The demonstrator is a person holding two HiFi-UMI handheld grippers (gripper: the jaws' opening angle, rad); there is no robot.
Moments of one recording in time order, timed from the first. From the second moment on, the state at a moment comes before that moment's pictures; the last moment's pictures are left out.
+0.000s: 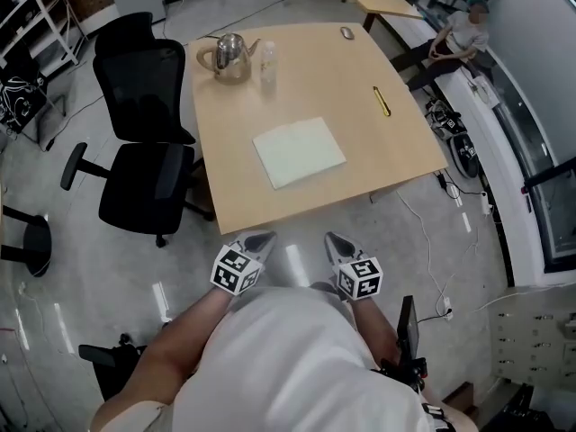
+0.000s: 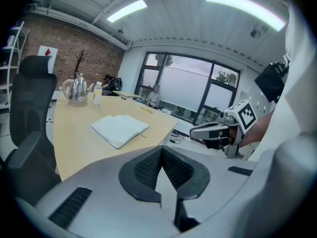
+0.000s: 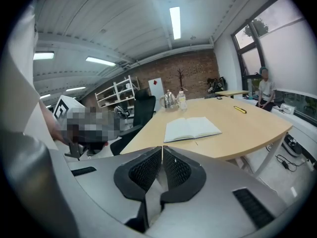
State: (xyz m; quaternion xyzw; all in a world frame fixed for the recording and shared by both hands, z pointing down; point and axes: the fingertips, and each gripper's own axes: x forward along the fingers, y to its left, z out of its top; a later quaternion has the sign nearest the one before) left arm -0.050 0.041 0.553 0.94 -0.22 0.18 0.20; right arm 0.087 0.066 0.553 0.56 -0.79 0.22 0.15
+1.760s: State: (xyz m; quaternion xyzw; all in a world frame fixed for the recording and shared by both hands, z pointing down) left arm -0.139 0.008 0.579 0.75 -0.56 0.08 0.34; right arm -0.009 -0.119 0.686 0.16 -0.84 0.02 0.52
